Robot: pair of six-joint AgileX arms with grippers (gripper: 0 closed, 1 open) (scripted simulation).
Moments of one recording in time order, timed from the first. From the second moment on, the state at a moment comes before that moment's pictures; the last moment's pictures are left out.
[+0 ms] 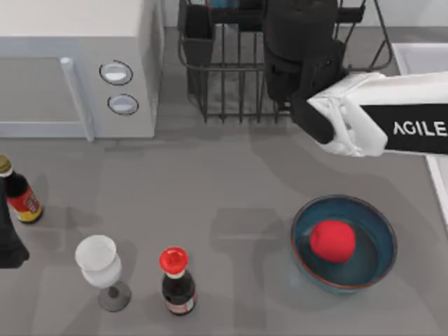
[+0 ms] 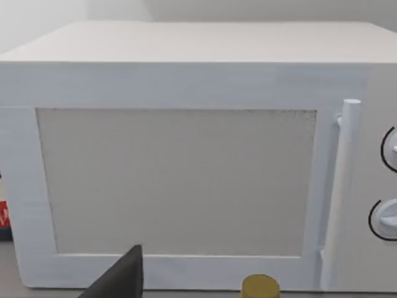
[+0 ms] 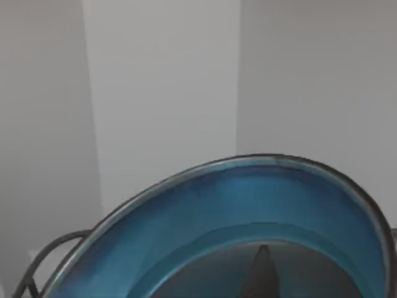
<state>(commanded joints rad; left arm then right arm) 0.00 0.00 0.00 0.00 0.00 0.00 0.63 2.04 1.33 0.70 0.67 0.02</state>
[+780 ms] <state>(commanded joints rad) 0.00 0.00 0.00 0.00 0.00 0.00 0.63 2.04 1.33 0.70 0.67 0.02</state>
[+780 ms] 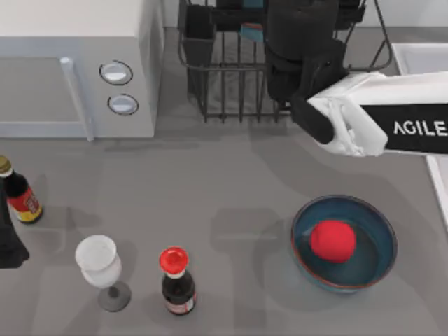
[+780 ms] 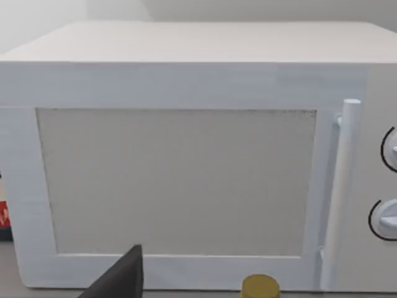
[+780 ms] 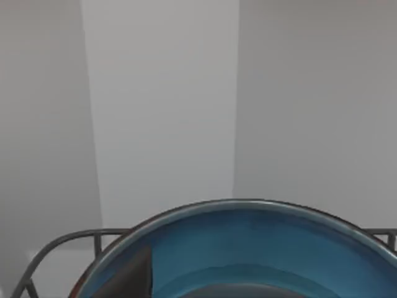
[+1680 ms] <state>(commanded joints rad) 0.00 0.00 0.00 0.00 0.00 0.00 0.30 0.99 0.54 0.41 0.19 0.03</state>
